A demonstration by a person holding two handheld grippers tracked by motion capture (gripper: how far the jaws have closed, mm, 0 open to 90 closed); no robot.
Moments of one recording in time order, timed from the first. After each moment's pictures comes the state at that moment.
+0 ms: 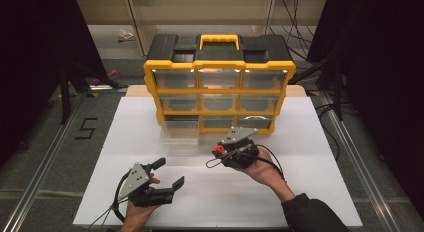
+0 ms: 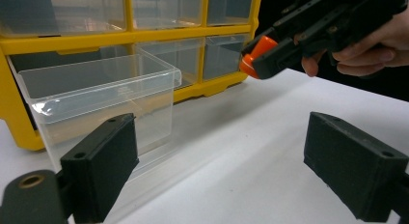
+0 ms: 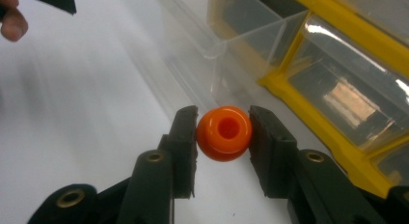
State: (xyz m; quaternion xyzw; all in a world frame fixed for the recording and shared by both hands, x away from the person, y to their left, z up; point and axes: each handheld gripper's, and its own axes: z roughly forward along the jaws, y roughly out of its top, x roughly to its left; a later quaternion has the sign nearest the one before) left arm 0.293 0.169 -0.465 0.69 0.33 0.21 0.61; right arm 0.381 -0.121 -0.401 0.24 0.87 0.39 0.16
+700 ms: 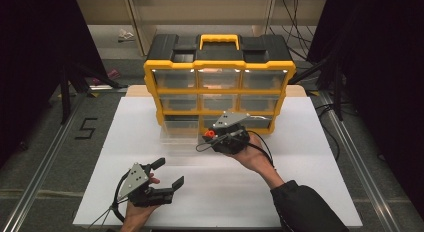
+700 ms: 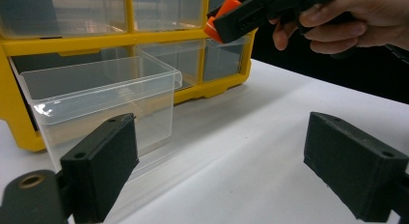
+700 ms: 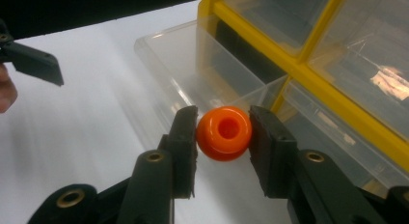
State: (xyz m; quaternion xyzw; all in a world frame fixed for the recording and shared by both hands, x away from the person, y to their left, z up) left arm 0.293 0.170 -0.465 0.69 0.33 0.21 0.61; right arm 0.404 -0.097 -0.377 0.25 0.85 0.42 0.17
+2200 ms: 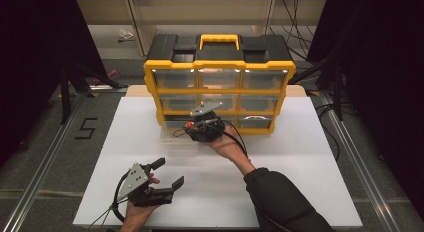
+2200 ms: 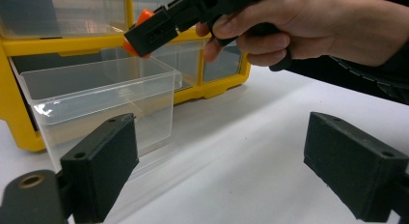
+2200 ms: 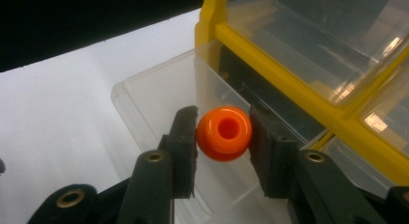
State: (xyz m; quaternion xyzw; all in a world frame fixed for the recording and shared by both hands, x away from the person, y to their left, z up) left arm 0.292 0.170 -0.465 0.69 0.33 0.21 0.61; right arm 0.447 -0.039 -0.394 0.27 0.85 0.43 0.15
